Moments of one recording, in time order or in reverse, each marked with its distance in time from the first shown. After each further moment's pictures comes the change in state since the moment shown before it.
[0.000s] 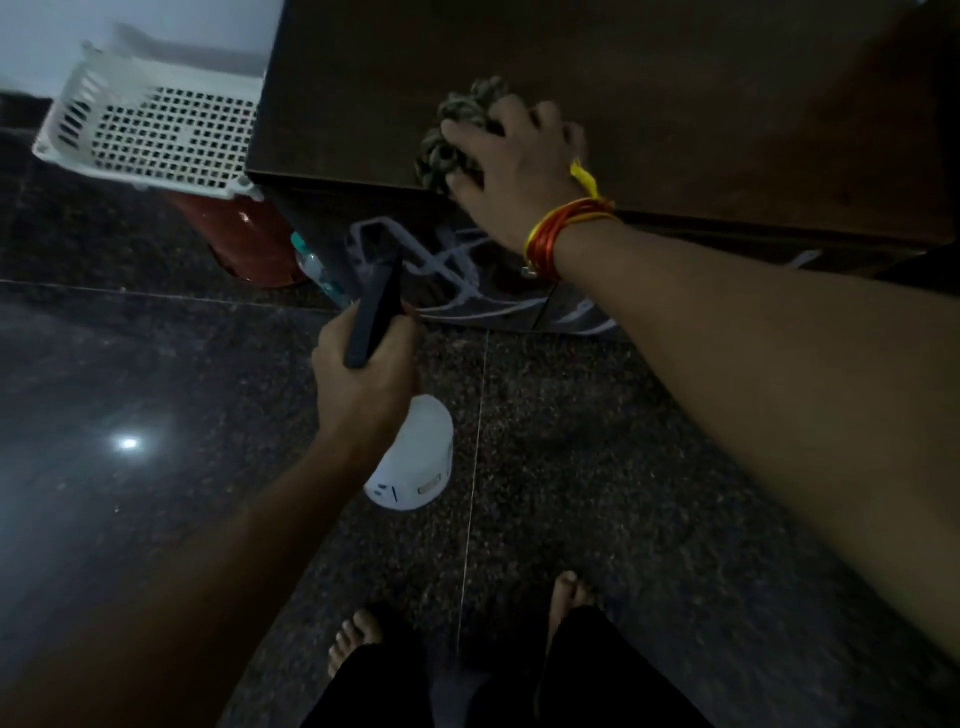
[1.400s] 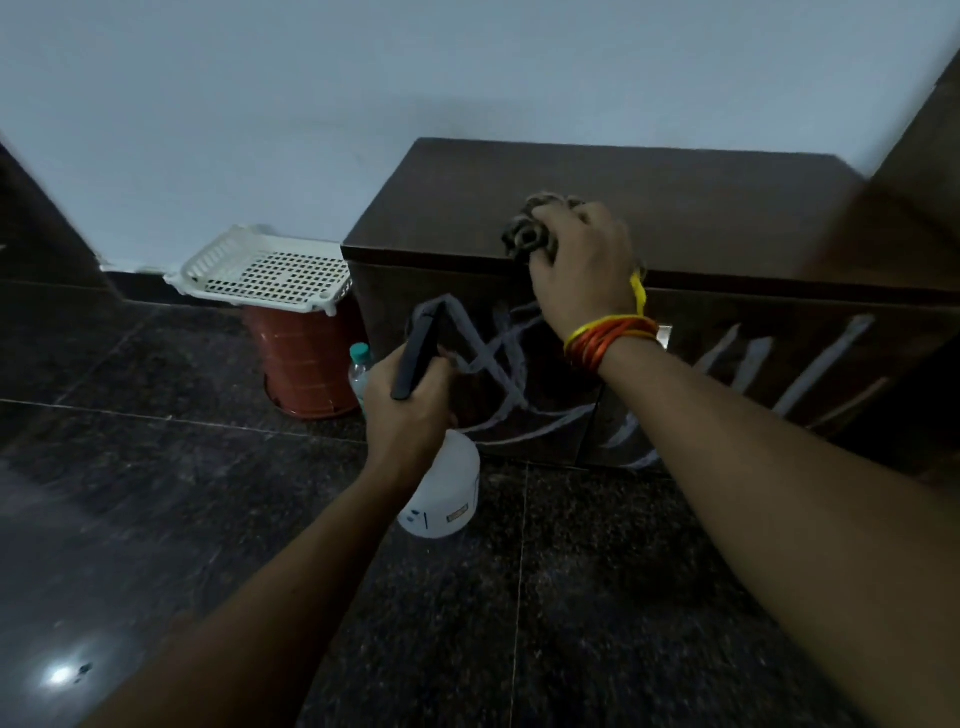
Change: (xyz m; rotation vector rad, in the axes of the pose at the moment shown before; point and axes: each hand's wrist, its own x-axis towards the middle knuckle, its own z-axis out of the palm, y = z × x) left_hand 0.037 -0.084 0.000 -0.155 0.104 0.397; right_hand -0.042 -0.028 0.035 0.255 0.652 0.097
